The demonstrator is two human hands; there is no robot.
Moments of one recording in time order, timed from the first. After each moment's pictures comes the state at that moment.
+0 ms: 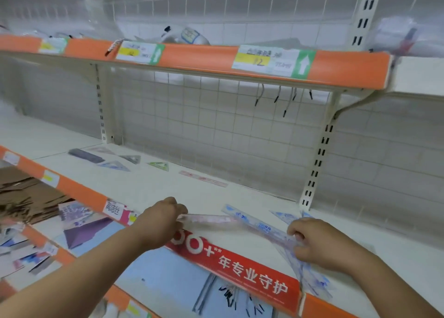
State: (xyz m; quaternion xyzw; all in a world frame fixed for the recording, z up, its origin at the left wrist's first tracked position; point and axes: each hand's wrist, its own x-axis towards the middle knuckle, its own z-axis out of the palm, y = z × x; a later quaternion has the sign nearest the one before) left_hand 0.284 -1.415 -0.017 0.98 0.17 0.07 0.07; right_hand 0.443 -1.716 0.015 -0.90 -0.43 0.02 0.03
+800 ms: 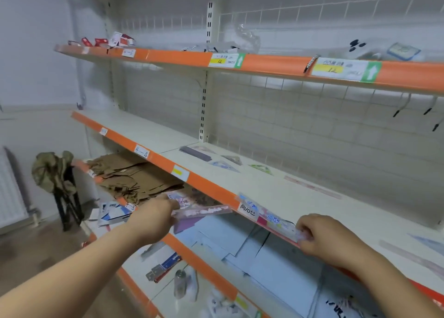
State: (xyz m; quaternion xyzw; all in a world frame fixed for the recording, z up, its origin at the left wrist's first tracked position) left_hand 0.051 -1.192 -0.017 0.95 0.31 0.07 0.06; right_hand 0.281 -1.458 0.007 -0.87 -0.48 0.00 0.04
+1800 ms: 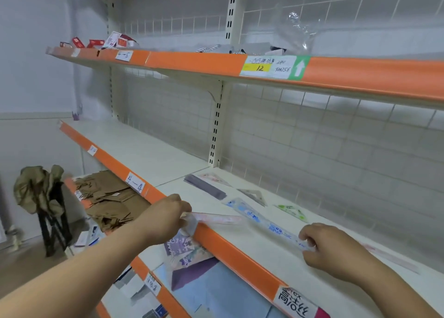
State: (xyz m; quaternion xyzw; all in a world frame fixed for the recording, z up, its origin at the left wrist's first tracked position) left_hand 0.165 -1.006 -0.011 0.96 0.24 0.10 0.06; right_hand 0.377 -1.283 0.019 -0.87 -0.49 -0.01 0.02
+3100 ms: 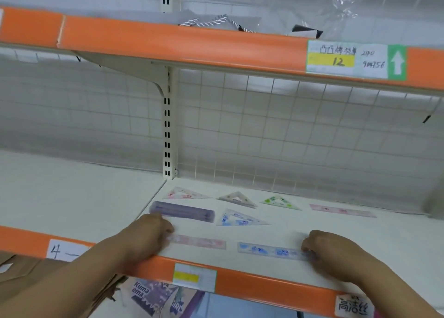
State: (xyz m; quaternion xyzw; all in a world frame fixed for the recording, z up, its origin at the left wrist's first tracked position) left_hand 0.262 -0.826 -0.041 1.00 -0.02 -0.02 0.07; right_hand 0.348 -1.214 -0.018 -0.96 -0.26 0.04 -0.10
